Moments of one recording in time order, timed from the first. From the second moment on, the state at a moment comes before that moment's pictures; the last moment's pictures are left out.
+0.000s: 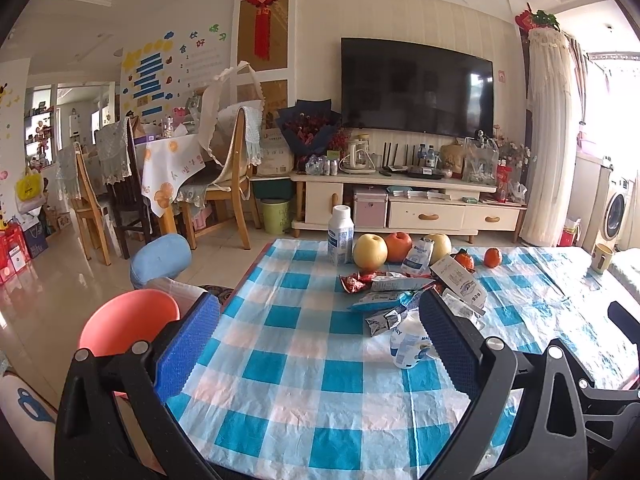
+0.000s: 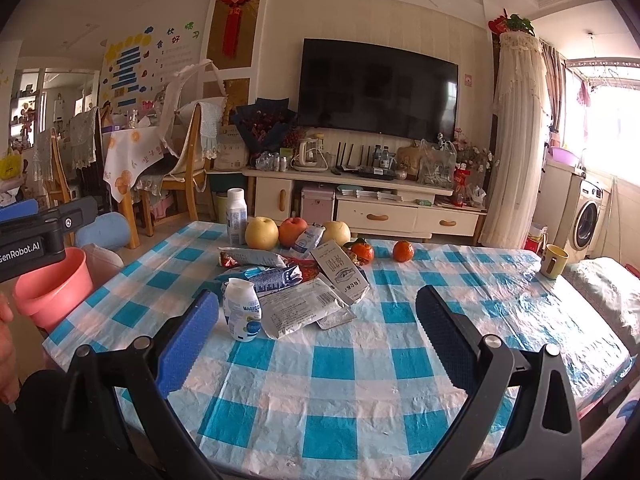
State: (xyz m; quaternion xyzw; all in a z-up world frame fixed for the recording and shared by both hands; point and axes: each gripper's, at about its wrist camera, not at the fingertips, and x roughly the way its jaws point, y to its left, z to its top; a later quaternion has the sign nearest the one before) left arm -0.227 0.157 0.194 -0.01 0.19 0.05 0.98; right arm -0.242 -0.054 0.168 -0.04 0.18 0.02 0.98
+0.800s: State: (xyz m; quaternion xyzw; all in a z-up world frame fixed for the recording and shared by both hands) left arm -0.216 0.138 0.176 -0.01 0.22 0.00 0.97; right arm -0.227 -0.060 0.145 -0.04 0.22 0.03 0.97
